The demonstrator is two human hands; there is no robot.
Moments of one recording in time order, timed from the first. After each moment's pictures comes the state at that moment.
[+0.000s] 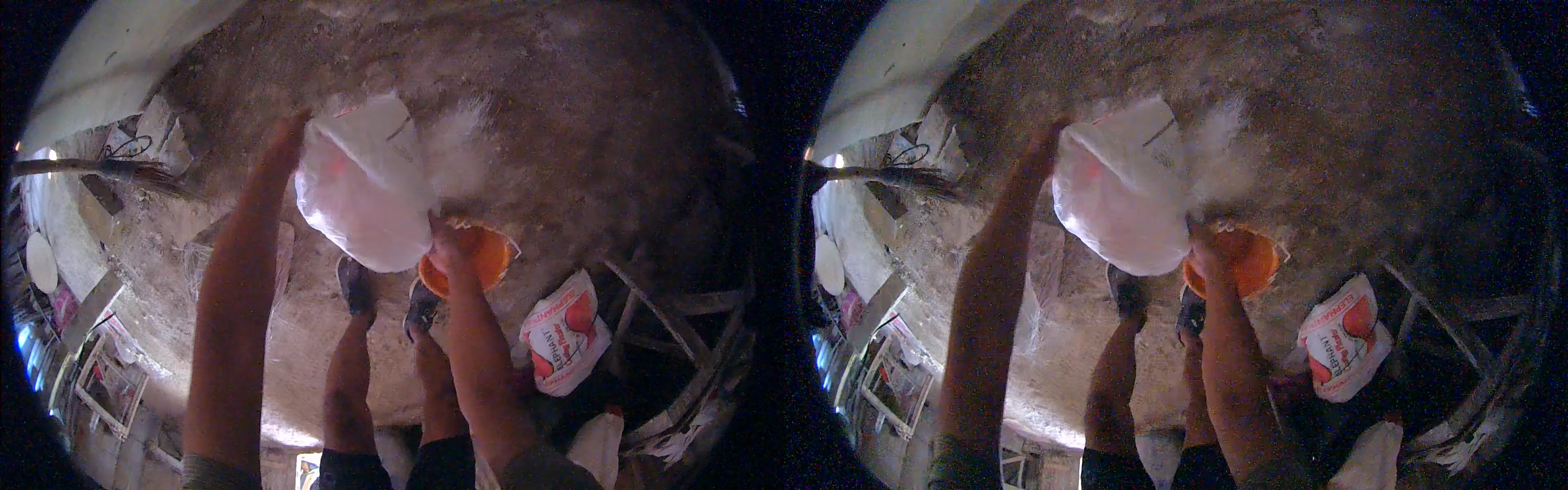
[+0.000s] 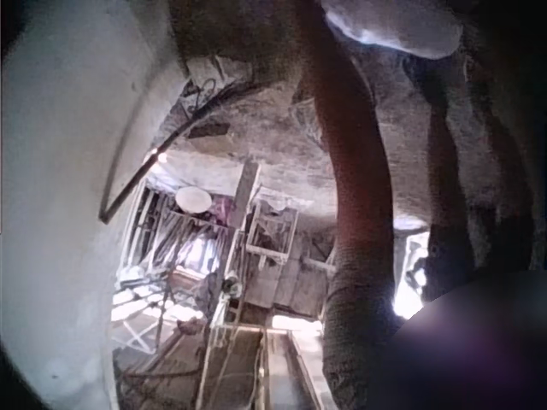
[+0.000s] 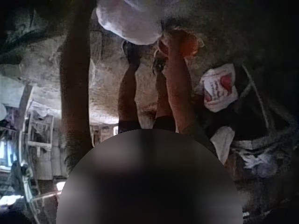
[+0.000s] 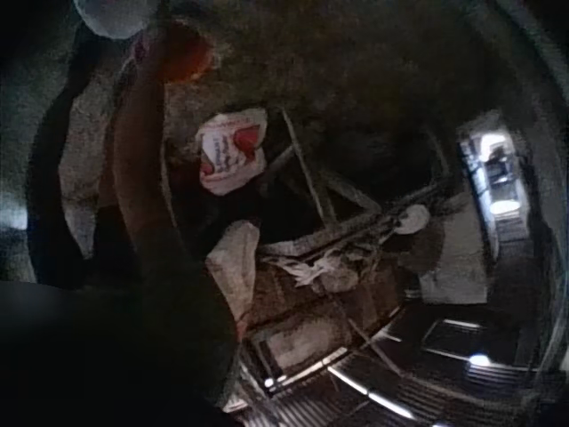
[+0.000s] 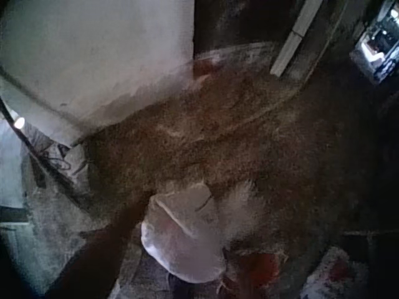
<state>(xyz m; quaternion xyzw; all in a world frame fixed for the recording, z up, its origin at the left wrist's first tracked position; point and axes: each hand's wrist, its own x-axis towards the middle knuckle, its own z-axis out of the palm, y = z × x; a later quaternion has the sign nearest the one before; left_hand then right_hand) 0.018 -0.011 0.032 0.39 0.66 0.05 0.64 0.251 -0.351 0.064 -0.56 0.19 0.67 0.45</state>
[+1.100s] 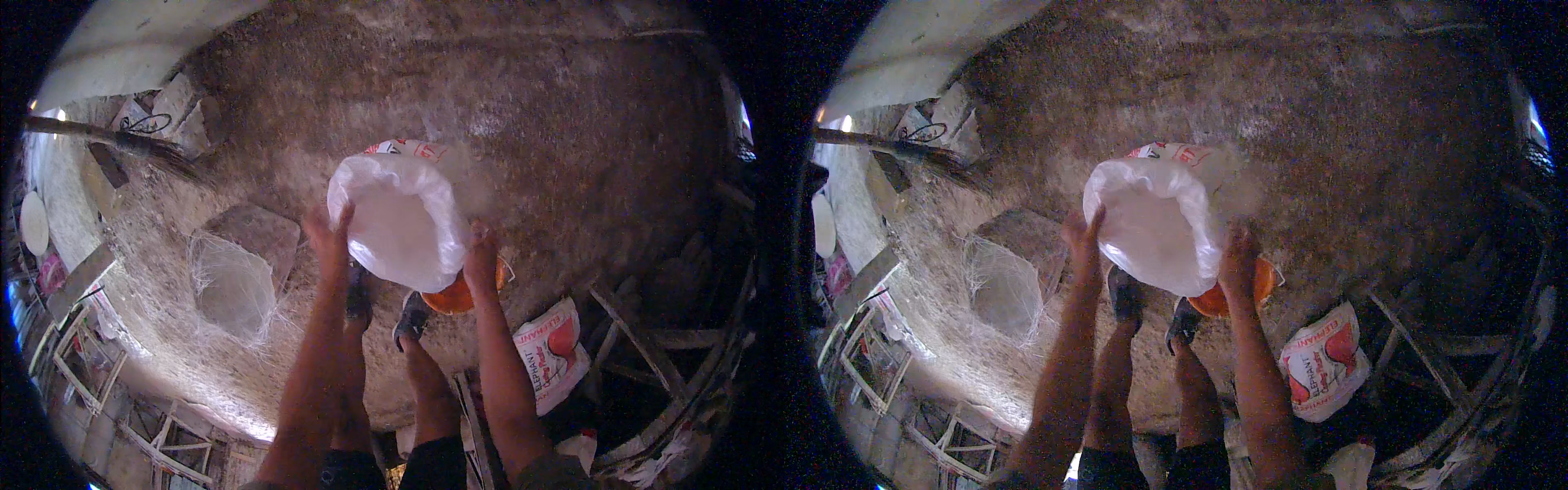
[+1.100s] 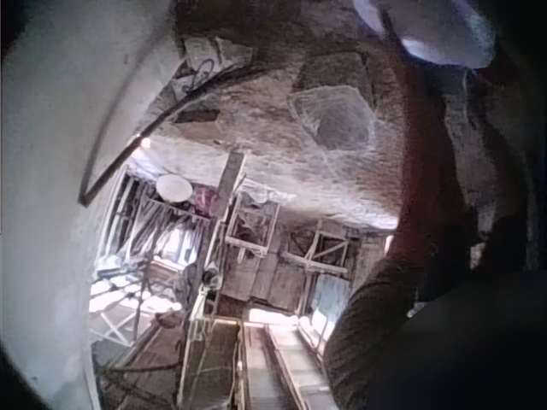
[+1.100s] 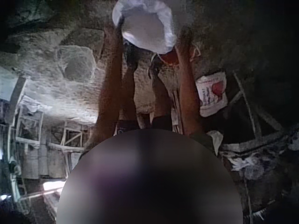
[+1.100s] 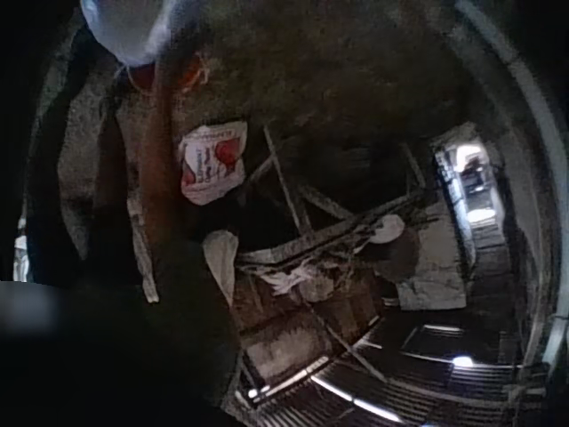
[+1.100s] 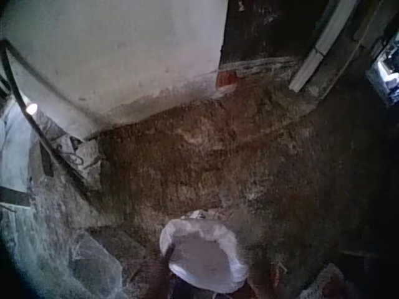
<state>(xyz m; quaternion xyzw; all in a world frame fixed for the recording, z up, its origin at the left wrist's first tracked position) 0.050 -0.208 0.160 0.20 0.74 0.29 0.58 0.302 -0.314 0.163 -0.88 -0.34 0.31 0.09</state>
